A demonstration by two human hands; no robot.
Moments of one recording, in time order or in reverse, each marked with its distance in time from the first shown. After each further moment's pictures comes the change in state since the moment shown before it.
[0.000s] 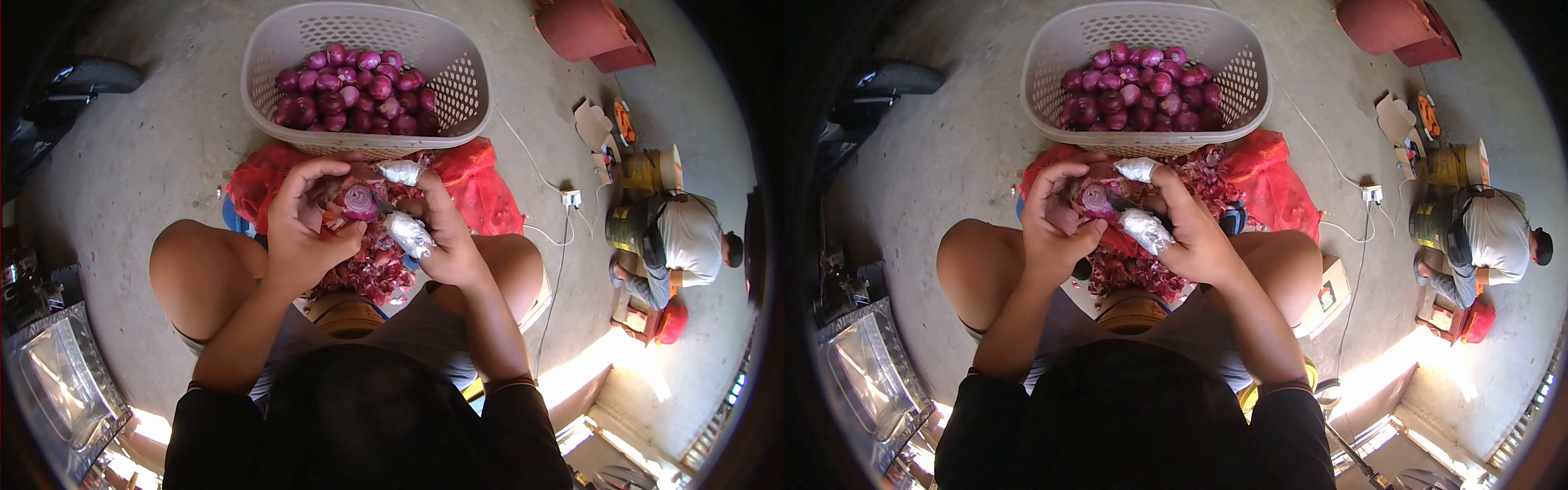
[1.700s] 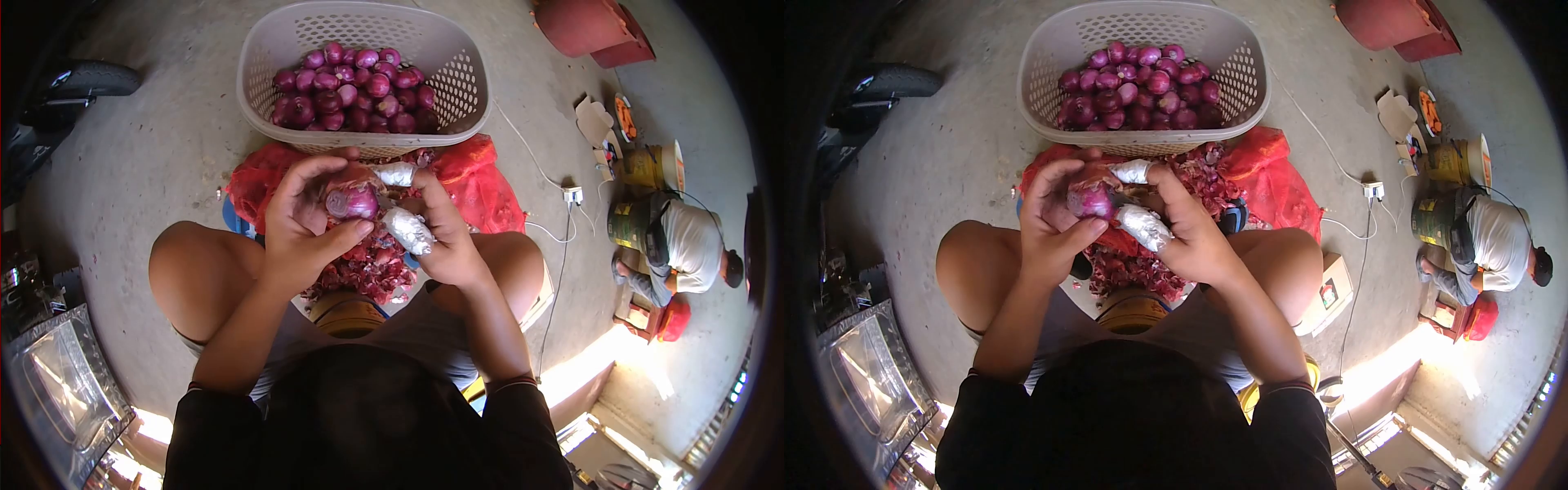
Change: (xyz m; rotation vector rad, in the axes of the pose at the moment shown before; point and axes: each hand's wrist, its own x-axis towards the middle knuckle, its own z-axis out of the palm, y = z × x) left_hand 0.001 -0.001 0.003 -0.171 -0.023 -0.056; right_hand 0.003 -0.008 0.002 0.277 -0.004 0.053
